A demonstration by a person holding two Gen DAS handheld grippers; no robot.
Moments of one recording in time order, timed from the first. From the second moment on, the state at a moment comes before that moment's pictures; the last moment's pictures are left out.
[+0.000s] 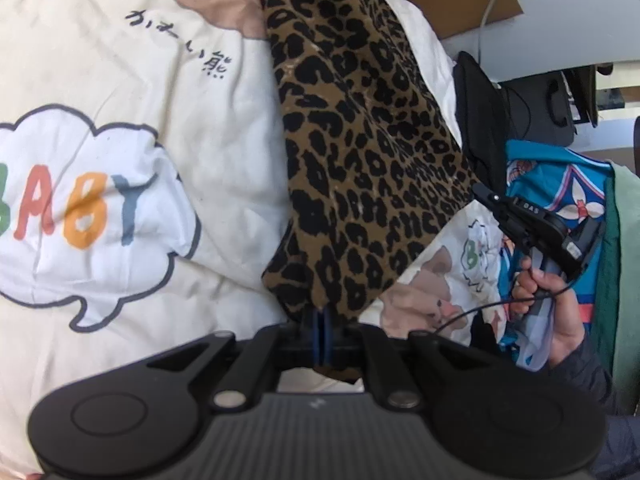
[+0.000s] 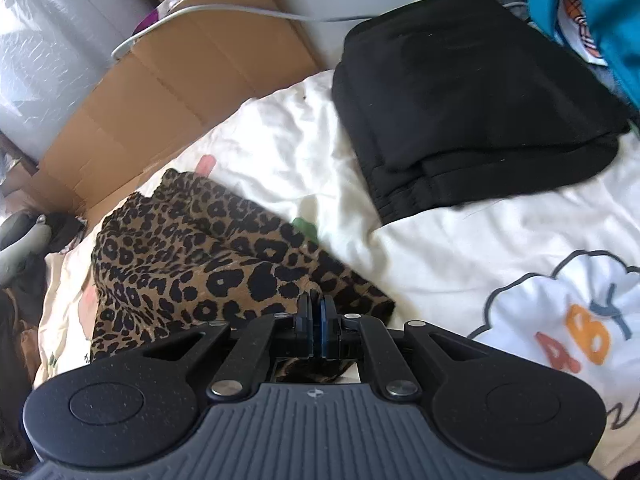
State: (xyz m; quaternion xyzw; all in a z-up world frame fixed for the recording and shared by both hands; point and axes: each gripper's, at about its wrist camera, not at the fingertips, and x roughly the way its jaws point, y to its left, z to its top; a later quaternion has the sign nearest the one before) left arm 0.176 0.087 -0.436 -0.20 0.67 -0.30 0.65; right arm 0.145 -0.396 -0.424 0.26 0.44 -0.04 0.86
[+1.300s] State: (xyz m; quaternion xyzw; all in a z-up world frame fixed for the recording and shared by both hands) left arm 0.339 -0.029 -0.351 0.00 0.65 -0.31 0.70; right arm 0.116 -0.426 -0.449 0.28 0.42 -0.16 0.85
